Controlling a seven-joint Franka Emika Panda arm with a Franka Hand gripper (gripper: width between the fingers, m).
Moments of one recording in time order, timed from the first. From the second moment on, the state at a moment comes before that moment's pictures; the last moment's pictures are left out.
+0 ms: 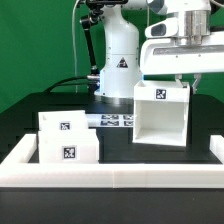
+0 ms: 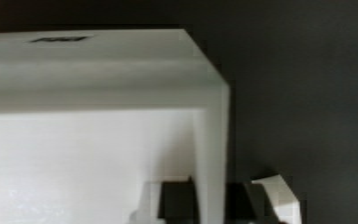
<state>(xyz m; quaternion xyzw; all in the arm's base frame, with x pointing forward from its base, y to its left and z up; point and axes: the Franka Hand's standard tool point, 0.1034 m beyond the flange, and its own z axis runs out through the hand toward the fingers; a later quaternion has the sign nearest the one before) 0.432 0.116 0.096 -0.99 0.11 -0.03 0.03</state>
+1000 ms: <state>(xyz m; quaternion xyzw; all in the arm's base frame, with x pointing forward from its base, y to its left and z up) 0.520 0.099 0.097 -1.00 0.02 -0.07 0.04</state>
